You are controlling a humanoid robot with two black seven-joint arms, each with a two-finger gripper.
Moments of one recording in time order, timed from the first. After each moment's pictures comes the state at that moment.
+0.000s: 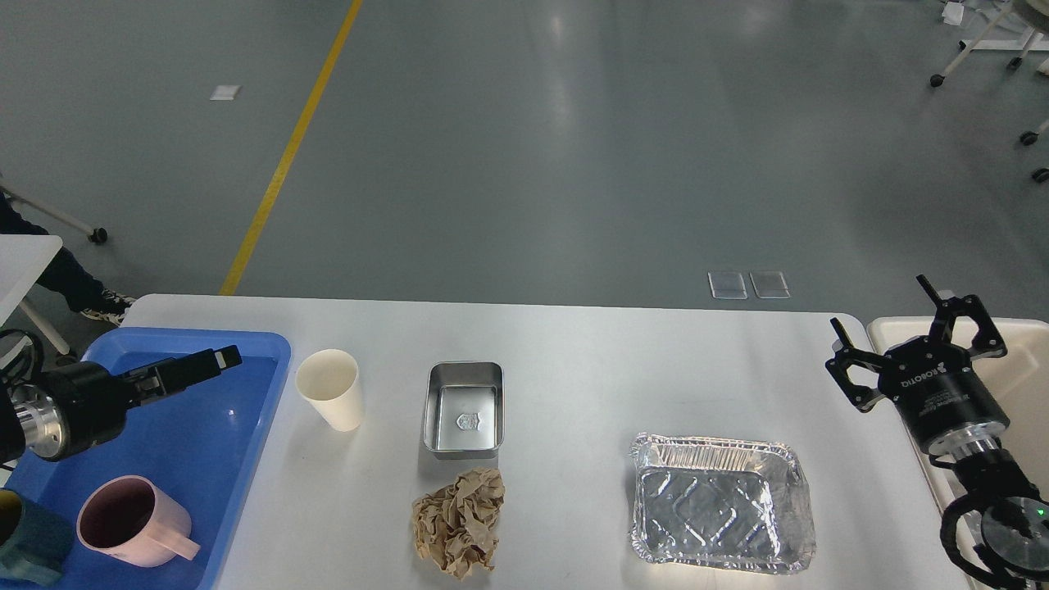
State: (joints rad) left arm -0.34 0.98 -0.71 -1.46 1.25 -0.24 -0.12; right arm -0.01 -0.52 1.29 1.39 0.10 0.27 0.20
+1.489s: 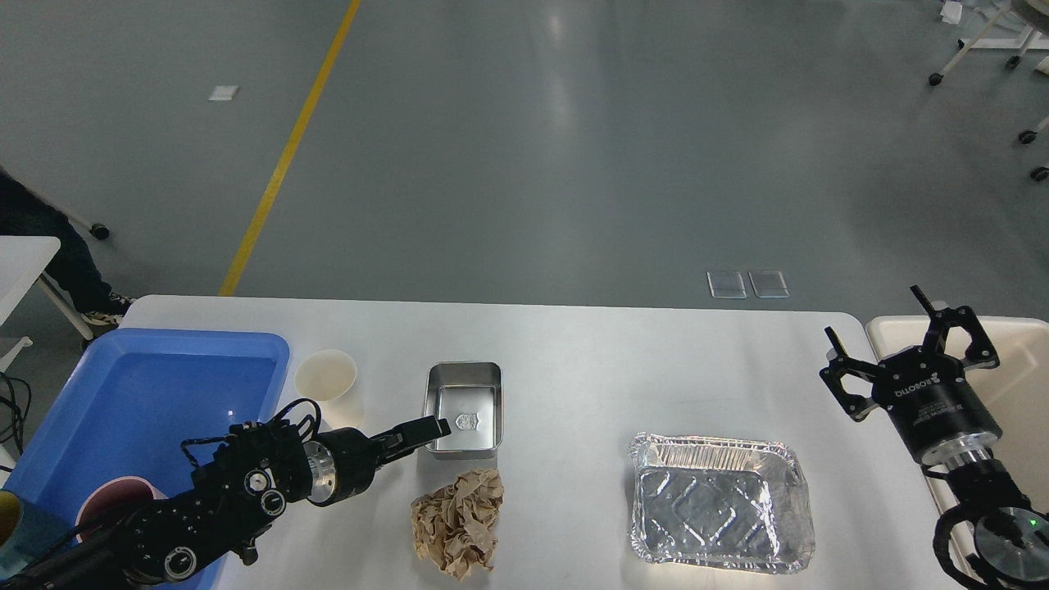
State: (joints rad) left arm -0.48 0.28 -0.50 -1.02 1.27 -0.23 0.00; right arm -0.03 -0.49 1.30 1.40 0.10 0.28 0.20
